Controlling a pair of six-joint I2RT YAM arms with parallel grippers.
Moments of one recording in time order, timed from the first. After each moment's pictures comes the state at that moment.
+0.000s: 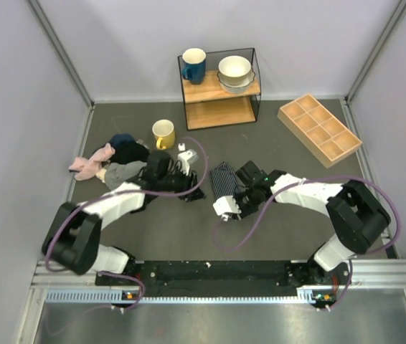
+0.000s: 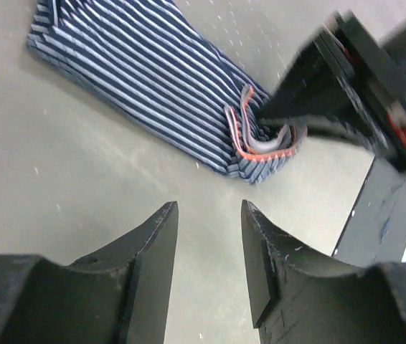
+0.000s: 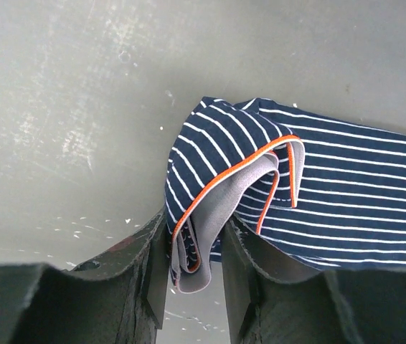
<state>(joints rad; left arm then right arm) -0.45 1.50 0.81 -0.07 0.70 -0.12 0.74 1.55 0.85 -0.49 -0.43 -1.26</state>
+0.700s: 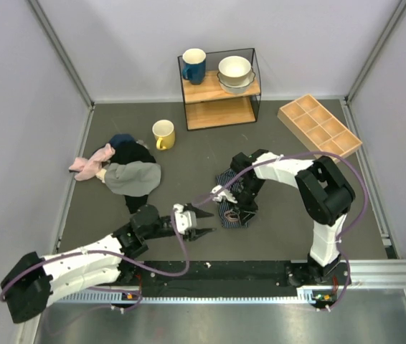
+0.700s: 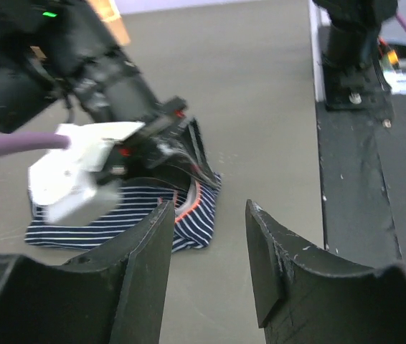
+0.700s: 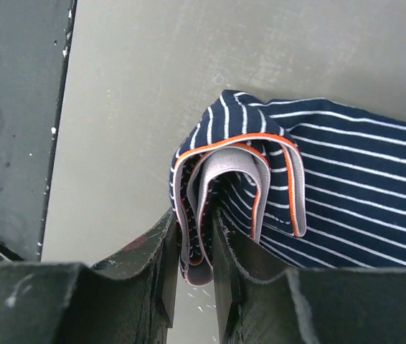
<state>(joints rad) -0.88 0.76 0.19 0.55 0.49 0.17 0.67 1.87 1.19 -1.03 -0.68 -1.21</state>
